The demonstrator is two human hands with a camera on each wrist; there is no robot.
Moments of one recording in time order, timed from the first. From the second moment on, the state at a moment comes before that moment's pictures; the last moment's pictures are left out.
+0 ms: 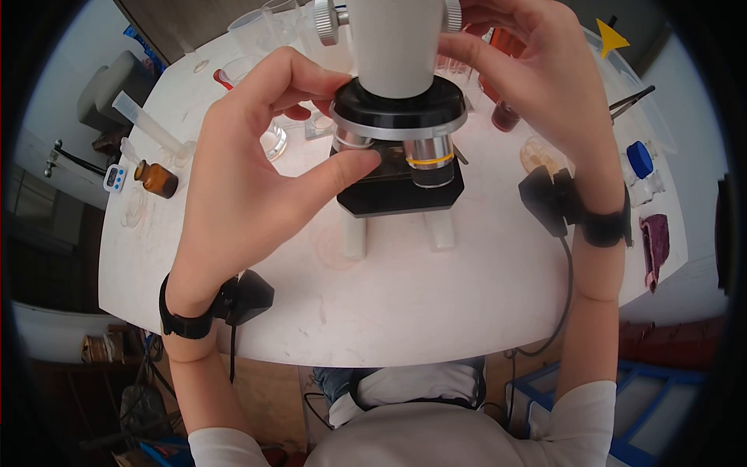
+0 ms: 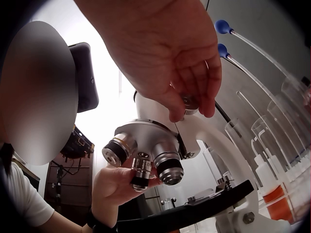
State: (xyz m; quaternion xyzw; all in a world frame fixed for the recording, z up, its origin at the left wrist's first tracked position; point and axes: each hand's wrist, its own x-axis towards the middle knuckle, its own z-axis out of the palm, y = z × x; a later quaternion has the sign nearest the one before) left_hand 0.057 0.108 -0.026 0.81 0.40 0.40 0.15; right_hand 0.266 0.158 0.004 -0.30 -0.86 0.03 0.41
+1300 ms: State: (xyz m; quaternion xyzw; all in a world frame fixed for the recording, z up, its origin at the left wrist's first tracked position) left_hand 0.069 0.141 -0.056 0.76 0.39 0.50 0.15; right_hand 0.270 0.158 0.011 -0.27 -0.85 0.15 0.43
